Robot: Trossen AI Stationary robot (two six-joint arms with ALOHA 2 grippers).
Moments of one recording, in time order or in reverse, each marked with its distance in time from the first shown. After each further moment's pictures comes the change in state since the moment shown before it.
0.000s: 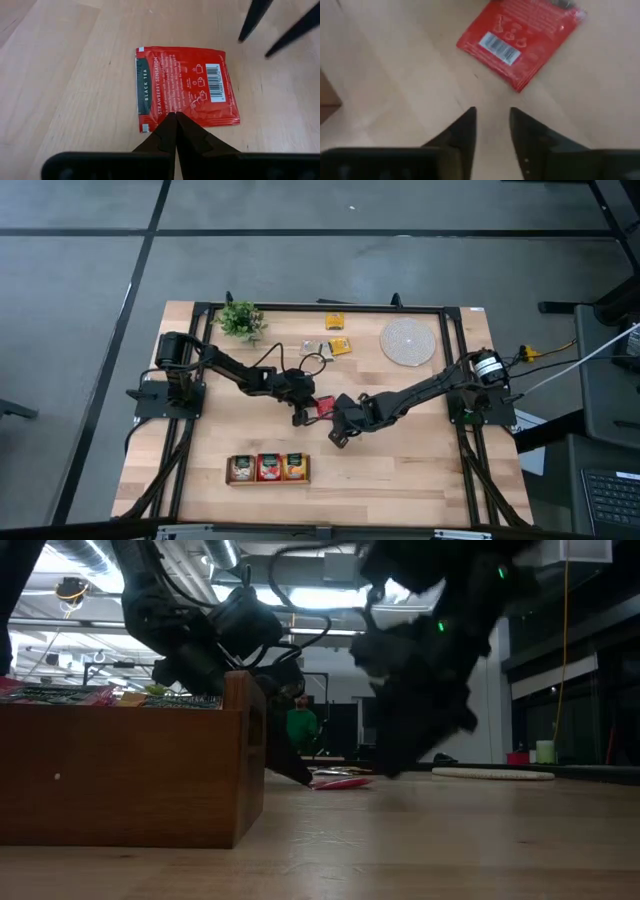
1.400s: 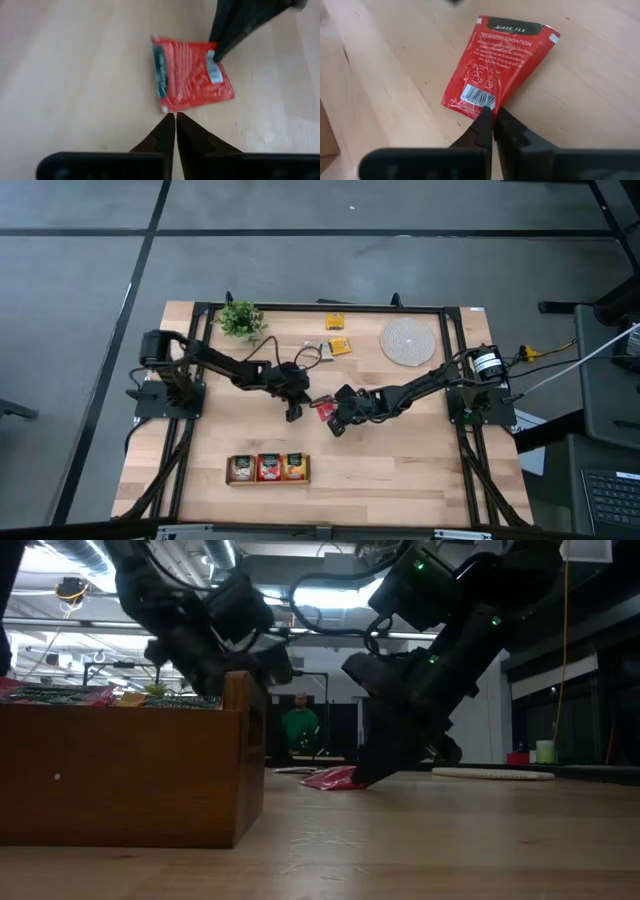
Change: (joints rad) left arm 0.031 -0.142 -0.007 -0.148 0.039 -0.004; right arm -0.092 0.002 -0.194 0.378 -0.010 -0.003
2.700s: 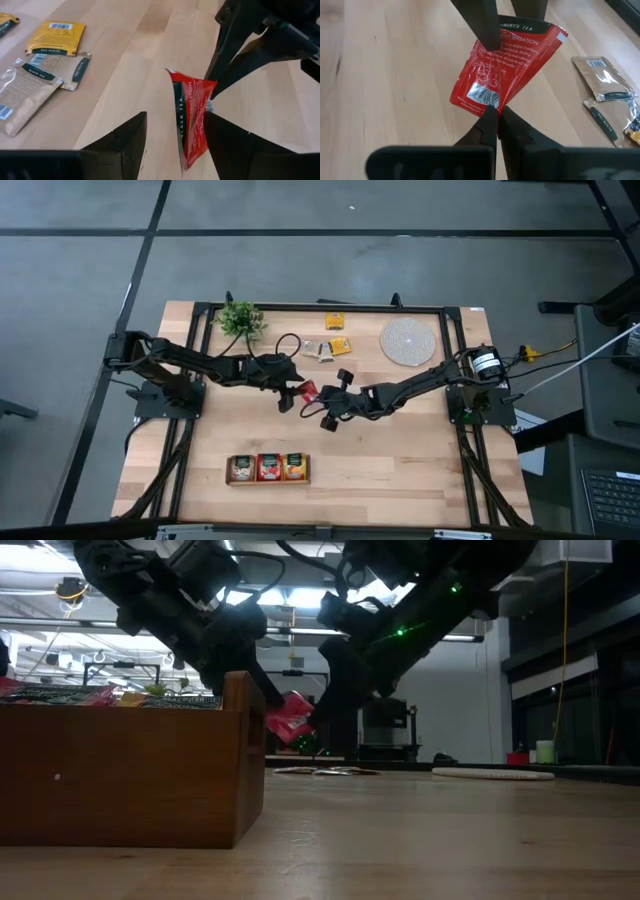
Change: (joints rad) left arm 0.006 -0.278 -0.105 -0.003 -0.161 0.002; right arm 0.000 0.001 0.151 0.033 0.259 -0.690
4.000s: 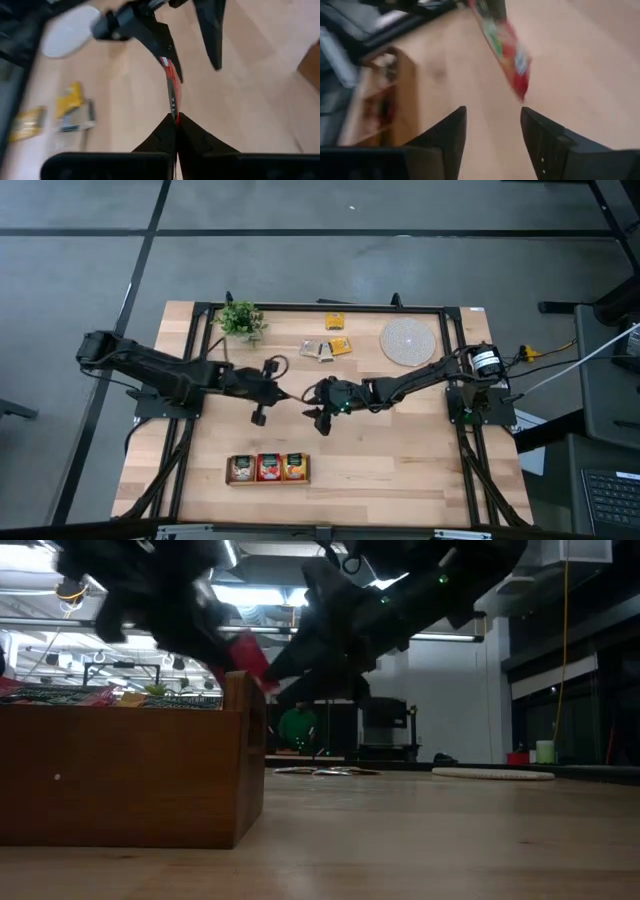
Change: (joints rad) left arm -0.207 -0.287 0.001 -0.334 -0.146 0.539; right arm -0.052 -0.002 0.000 0.216 -0.396 0.292
